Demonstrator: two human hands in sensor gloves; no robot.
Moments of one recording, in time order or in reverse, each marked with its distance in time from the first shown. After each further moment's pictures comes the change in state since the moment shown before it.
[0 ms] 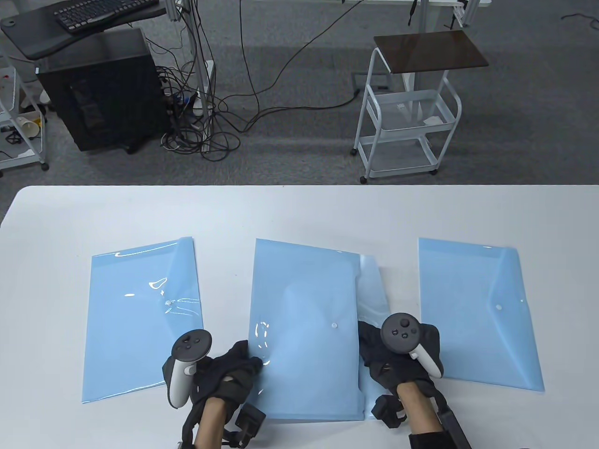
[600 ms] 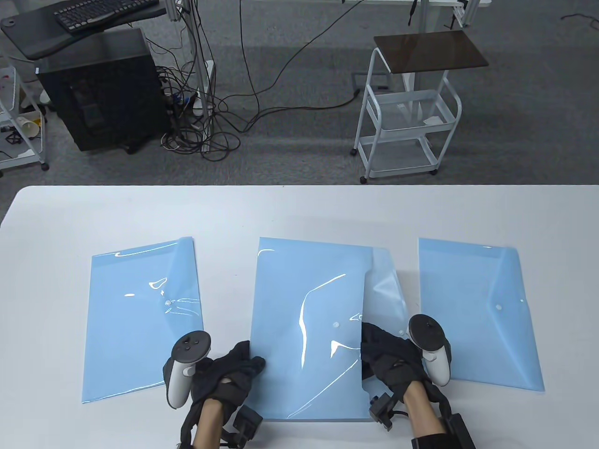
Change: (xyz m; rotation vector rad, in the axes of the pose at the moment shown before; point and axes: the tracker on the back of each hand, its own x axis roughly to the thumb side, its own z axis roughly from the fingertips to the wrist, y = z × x) left_hand -0.001 -0.005 0.000 -0.076 -0.052 0.047; right_hand -0.003 0.005 0.004 -0.006 -0.011 -0.443
